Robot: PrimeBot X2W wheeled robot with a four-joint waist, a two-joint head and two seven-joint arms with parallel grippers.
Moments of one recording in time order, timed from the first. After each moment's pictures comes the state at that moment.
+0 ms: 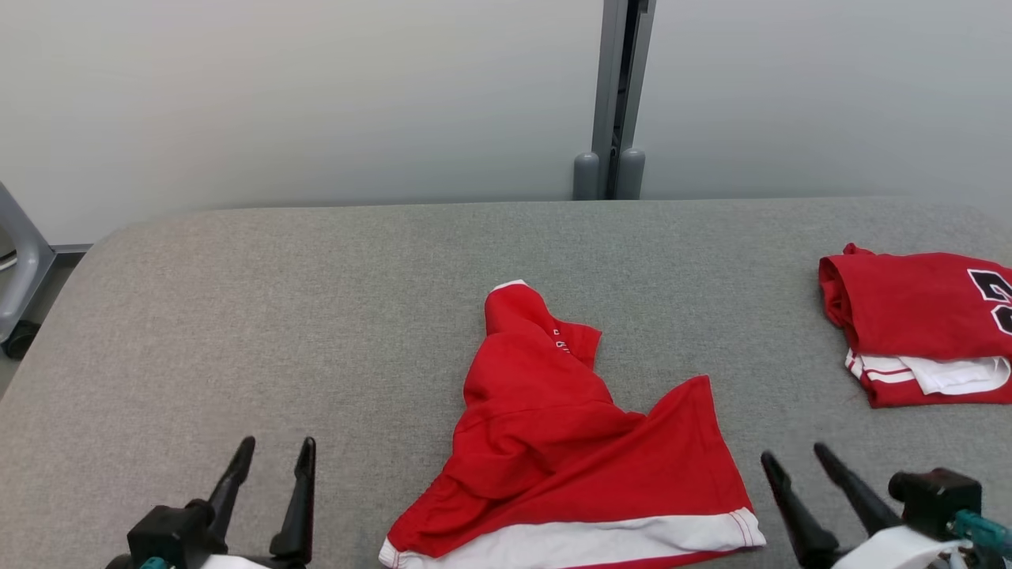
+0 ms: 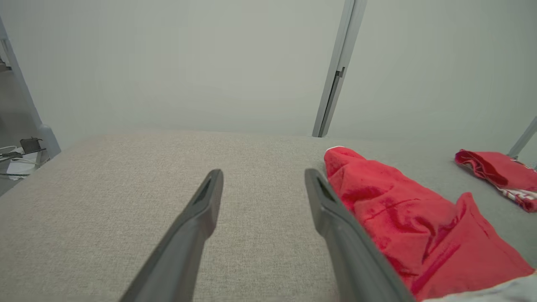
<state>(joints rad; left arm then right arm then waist) 0.10 0.12 -0.07 0.12 -0.29 -0.06 -0.18 0.04 -0.23 0.20 0.16 0.46 0.13 -0.08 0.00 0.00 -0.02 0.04</state>
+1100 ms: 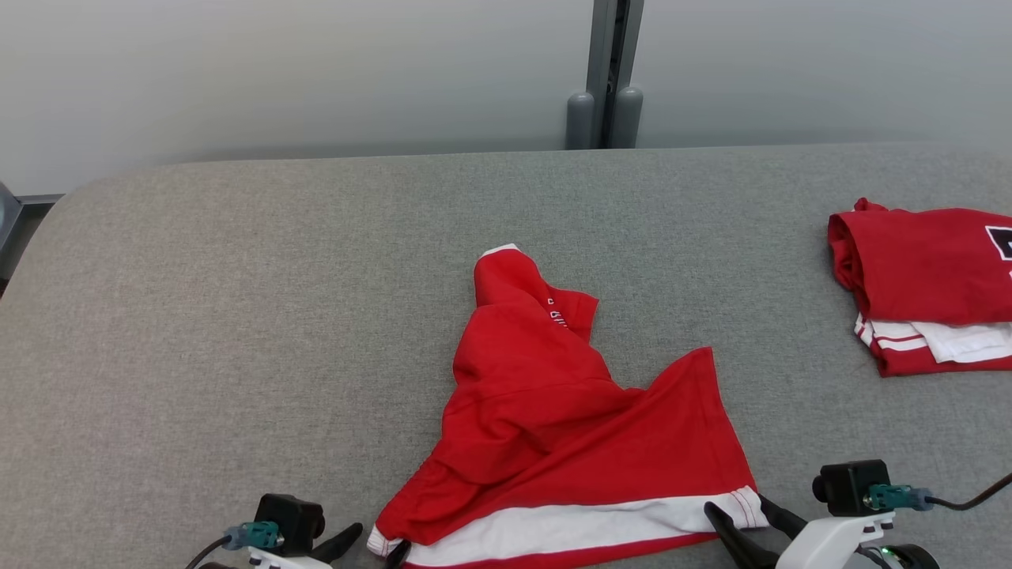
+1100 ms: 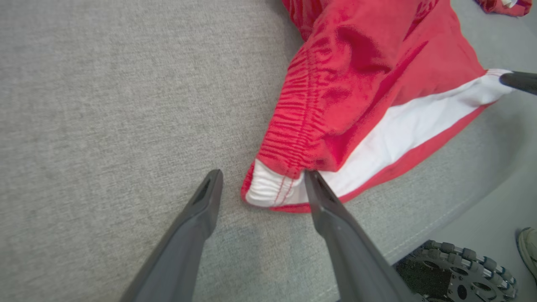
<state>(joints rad) 0.02 0.30 -0.42 0.22 -0.54 -0.13 0.26 -0.01 -0.23 0.32 0.24 0.58 0.13 0.25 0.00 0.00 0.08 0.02</state>
